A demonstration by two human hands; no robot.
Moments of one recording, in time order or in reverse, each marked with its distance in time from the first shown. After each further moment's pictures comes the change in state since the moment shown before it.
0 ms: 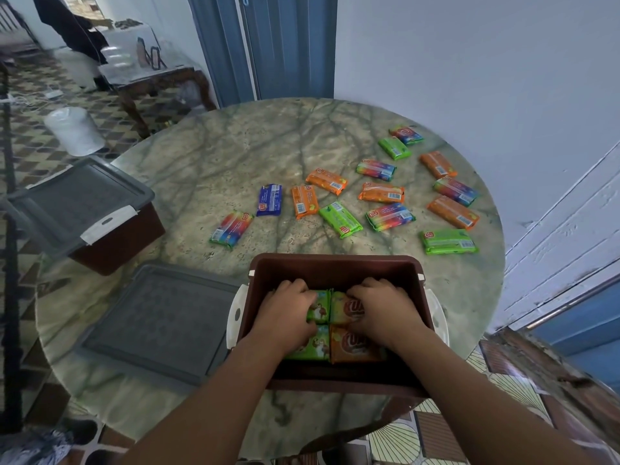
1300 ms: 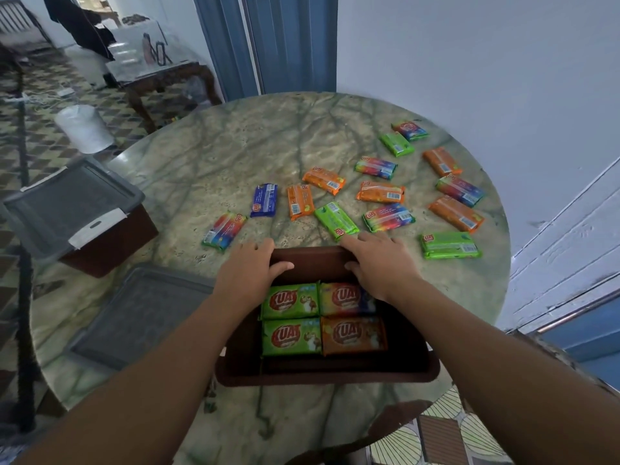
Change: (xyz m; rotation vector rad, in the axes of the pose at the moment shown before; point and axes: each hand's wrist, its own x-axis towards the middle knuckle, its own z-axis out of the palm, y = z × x) left_hand 0.052 -0.043 -0.043 0.053 0.131 -0.260; right_hand 0.057 0.032 -0.052 -0.005 0.163 -0.098
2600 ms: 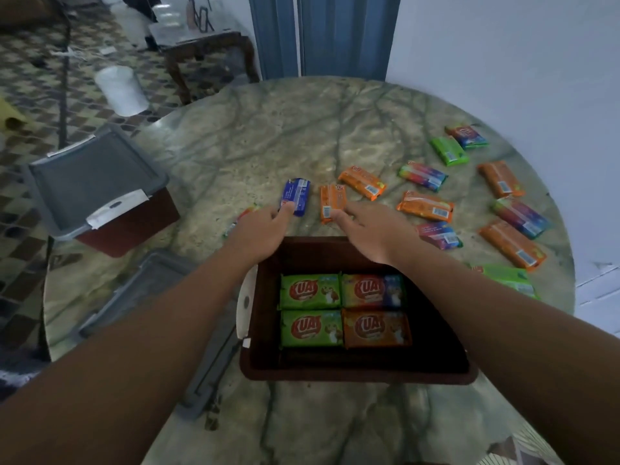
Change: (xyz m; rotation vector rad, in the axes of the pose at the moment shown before) left_hand 0.075 -0.032 -0.033 -0.462 -0.002 -0.294; right_hand 0.118 -0.031 -0.024 0.284 -0.077 -0.067
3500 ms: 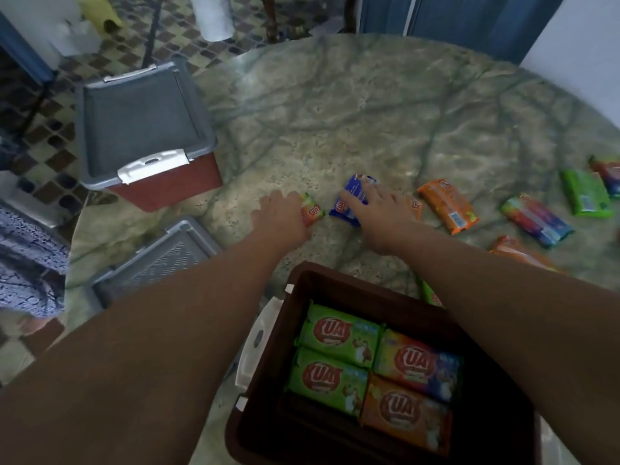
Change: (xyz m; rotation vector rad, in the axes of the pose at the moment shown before) left_hand 0.092 -0.066 0.028 0.340 -0.005 -0.352; right_hand 0.169 -0.014 0.070 -0.643 -0.311 -0.303
